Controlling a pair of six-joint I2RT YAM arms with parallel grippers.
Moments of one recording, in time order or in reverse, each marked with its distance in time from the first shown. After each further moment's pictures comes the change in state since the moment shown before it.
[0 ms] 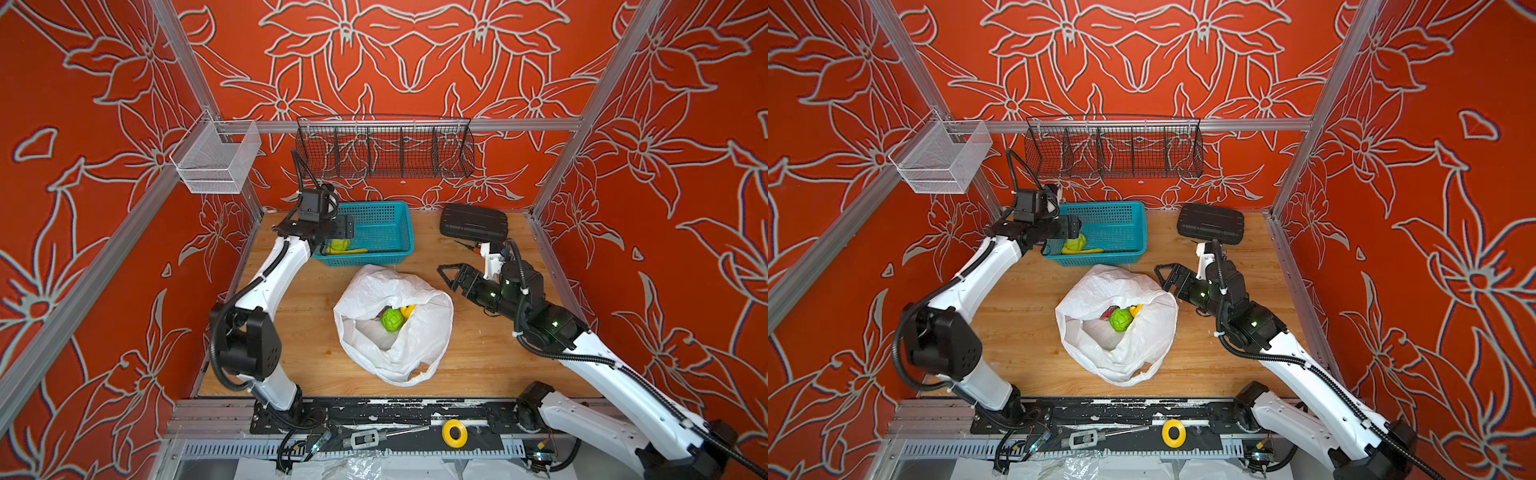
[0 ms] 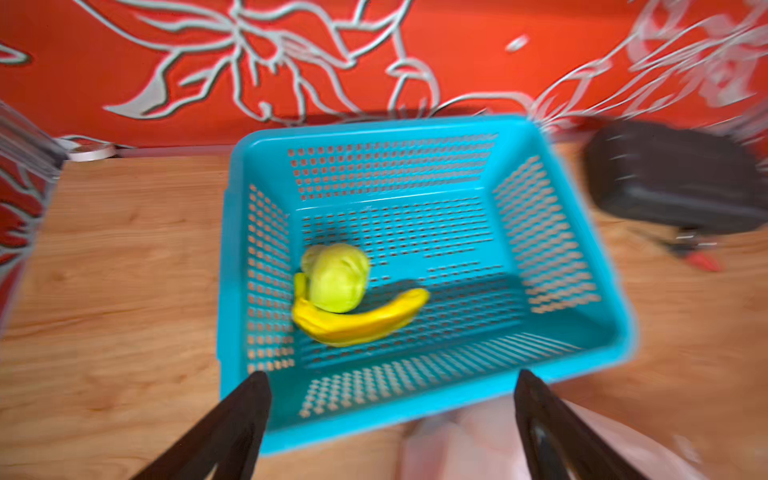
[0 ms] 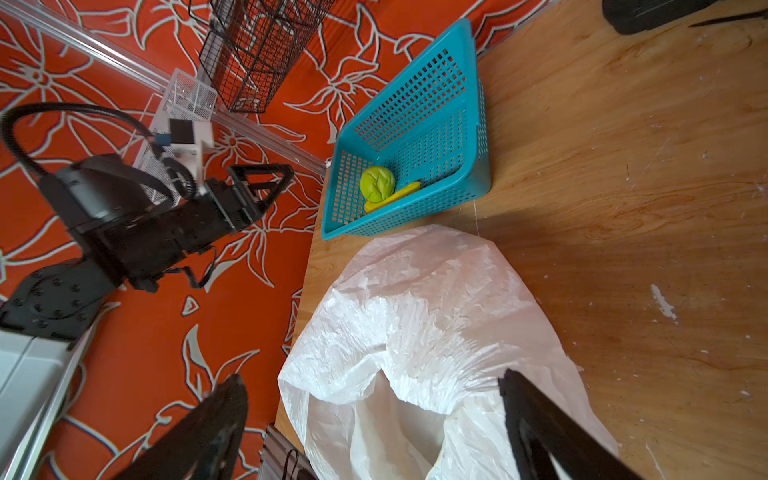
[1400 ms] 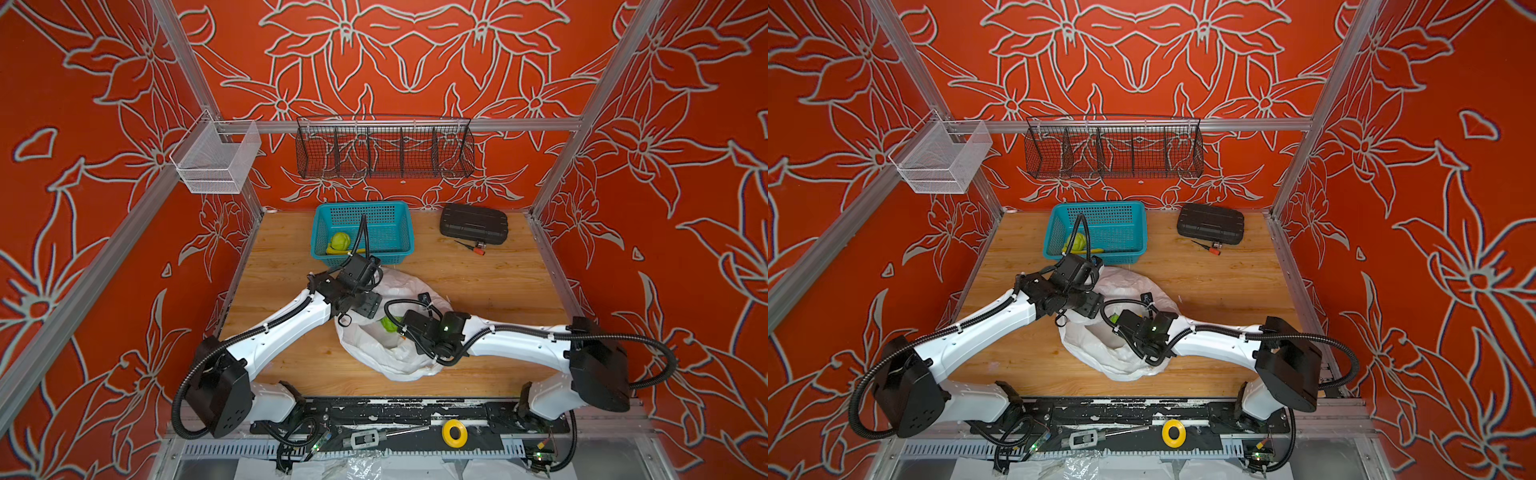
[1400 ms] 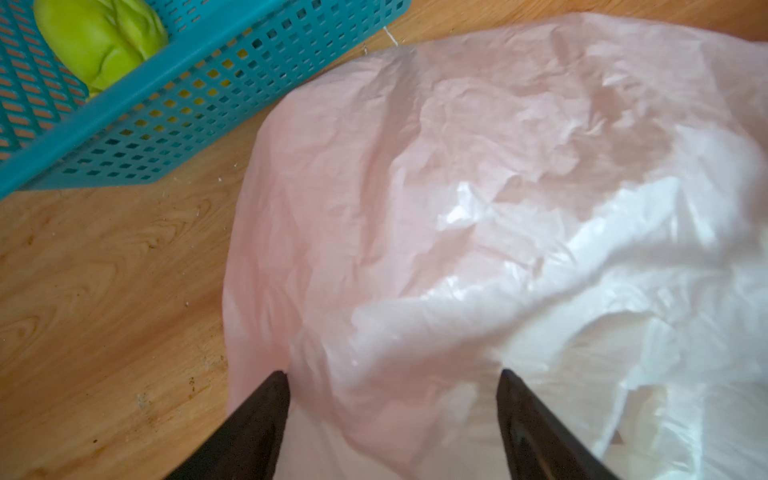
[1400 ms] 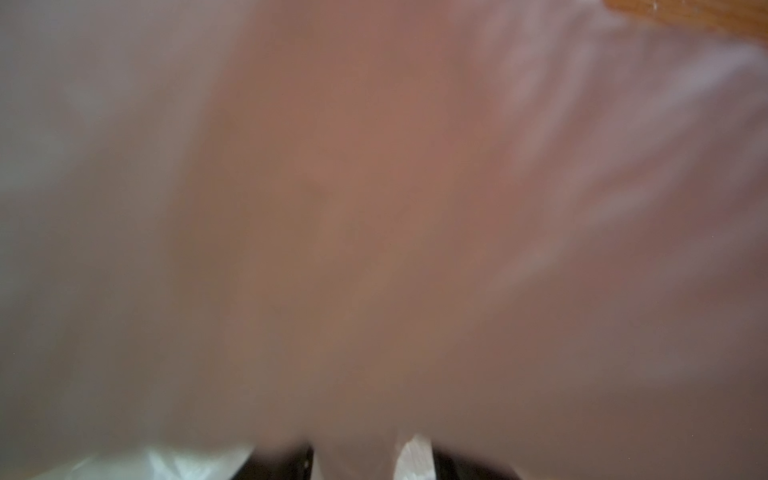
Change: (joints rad) left arm -0.439 -0.216 -0.447 -0.185 -0.227 0.046; right arm 0.515 0.611 0.064 -0.428 0.551 -0.034
